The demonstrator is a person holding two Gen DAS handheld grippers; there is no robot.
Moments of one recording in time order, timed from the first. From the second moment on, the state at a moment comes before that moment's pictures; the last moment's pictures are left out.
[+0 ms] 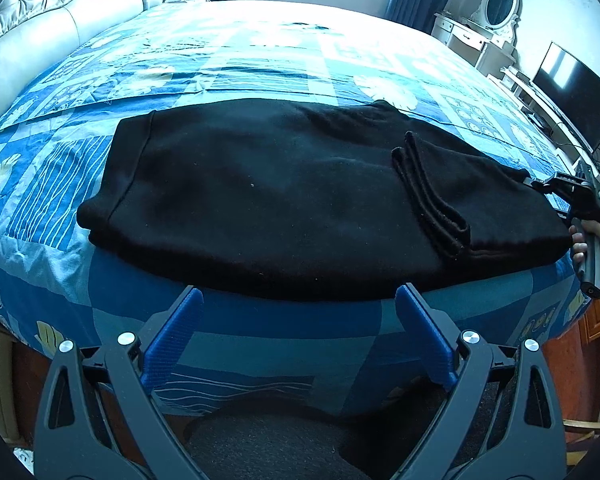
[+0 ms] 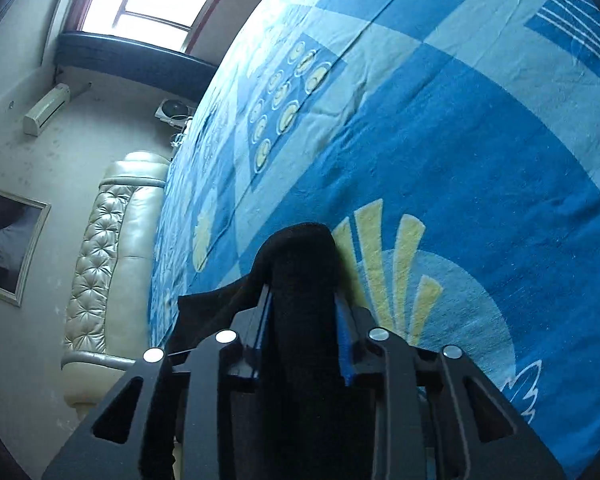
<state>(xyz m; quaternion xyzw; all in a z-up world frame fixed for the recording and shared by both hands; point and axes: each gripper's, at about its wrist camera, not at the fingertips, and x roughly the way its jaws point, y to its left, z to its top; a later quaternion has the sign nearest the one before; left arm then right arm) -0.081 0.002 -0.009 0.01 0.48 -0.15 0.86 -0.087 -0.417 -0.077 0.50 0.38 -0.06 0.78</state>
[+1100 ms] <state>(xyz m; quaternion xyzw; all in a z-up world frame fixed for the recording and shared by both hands) -0.085 0.001 -0.006 0.02 0.47 -0.15 0.87 -0.164 -0.373 -0.077 0.52 0.35 -0.06 0.78</state>
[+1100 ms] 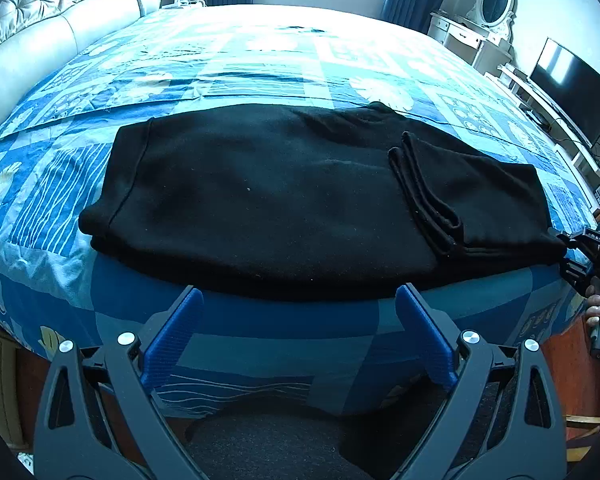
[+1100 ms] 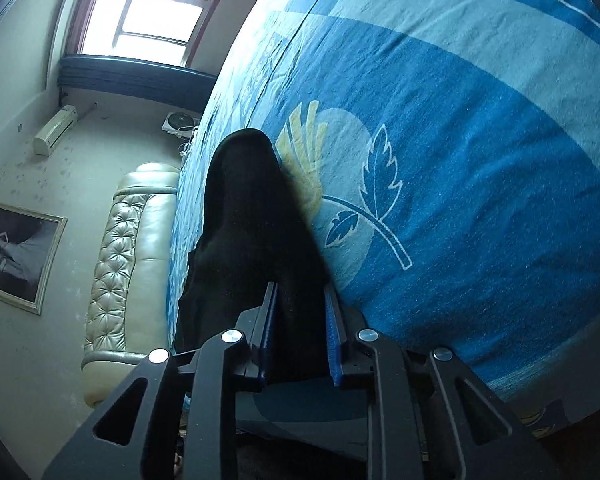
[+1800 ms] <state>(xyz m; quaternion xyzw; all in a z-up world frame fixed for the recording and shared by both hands) -0.083 0.015 0.003 0.00 0.46 -0.14 0.88 -0.174 -0.344 -0.010 0.39 0.37 -0.15 0.83</state>
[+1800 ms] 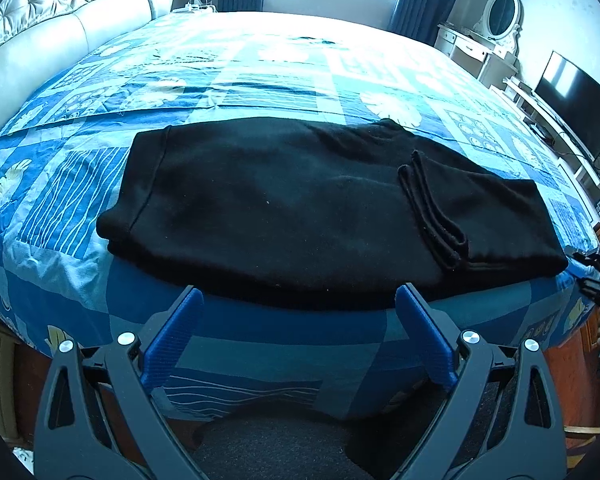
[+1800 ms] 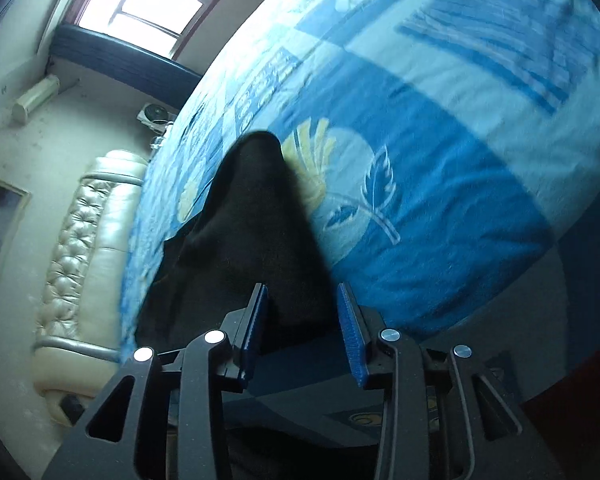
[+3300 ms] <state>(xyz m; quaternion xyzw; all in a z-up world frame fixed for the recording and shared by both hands) 0.071 0.196 -0.059 -0.30 0.50 -0.25 0.77 -0.049 -0.181 -0.054 0.44 0.44 0.17 0.77</state>
